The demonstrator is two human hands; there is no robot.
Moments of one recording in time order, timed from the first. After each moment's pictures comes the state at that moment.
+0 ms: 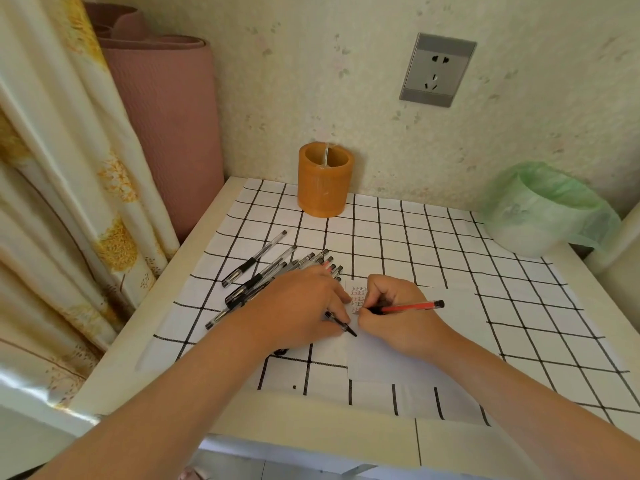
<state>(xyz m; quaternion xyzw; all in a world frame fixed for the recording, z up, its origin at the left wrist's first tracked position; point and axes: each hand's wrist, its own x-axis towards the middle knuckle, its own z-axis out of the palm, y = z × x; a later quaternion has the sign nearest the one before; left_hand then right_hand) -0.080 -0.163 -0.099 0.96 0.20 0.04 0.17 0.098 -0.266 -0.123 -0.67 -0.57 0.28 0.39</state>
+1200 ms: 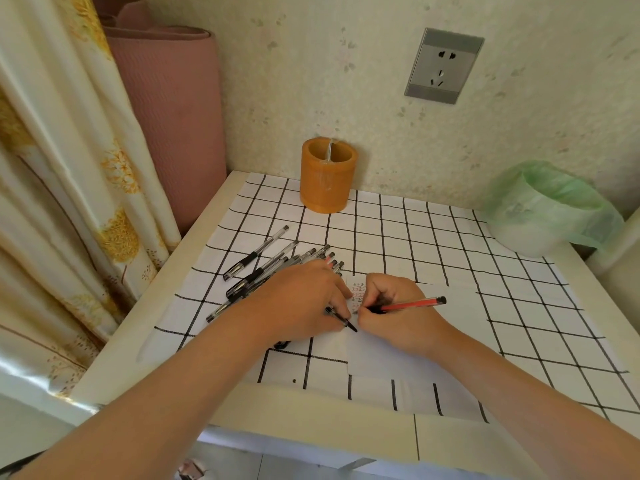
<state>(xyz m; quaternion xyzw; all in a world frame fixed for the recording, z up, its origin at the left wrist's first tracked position) -0.079 -0.162 -0.099 0.96 0.20 0.04 0.18 0.098 -0.266 -0.123 -0.64 -0.59 0.30 0.39</state>
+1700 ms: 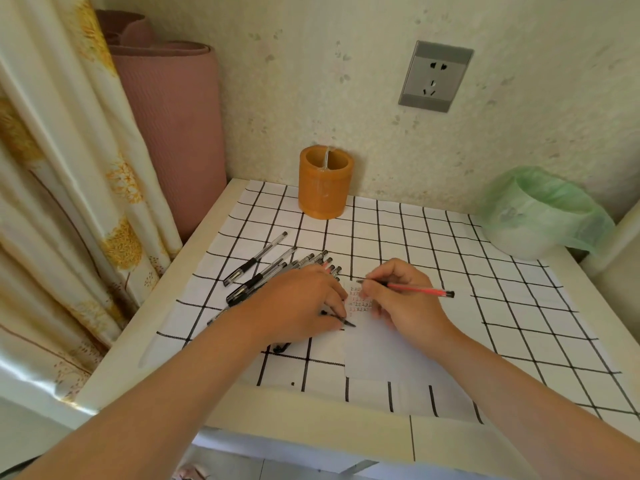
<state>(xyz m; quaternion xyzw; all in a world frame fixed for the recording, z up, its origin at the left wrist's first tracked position) -0.081 -0.156 -0.102 0.96 0.19 0.05 0.19 0.101 -0.264 -0.112 -0.65 -0.44 0.34 0.53</state>
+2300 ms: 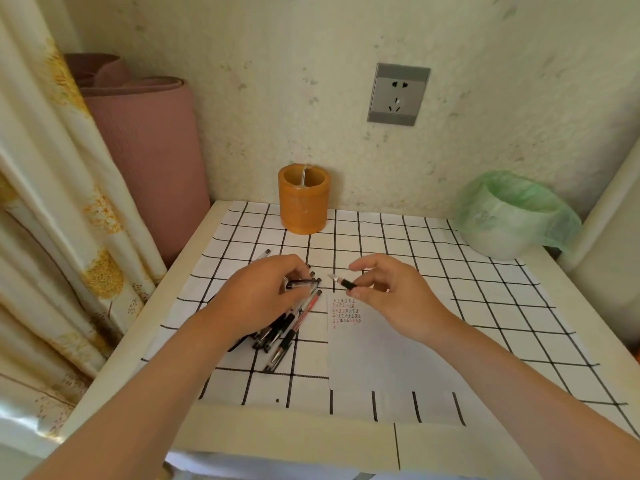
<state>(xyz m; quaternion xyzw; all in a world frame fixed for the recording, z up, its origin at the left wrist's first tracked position) -0.088 -0.140 -0.084 0.90 0.32 0.16 0.24 0.122 -0.267 -0.085 -0.69 -0.52 0.29 0.42</state>
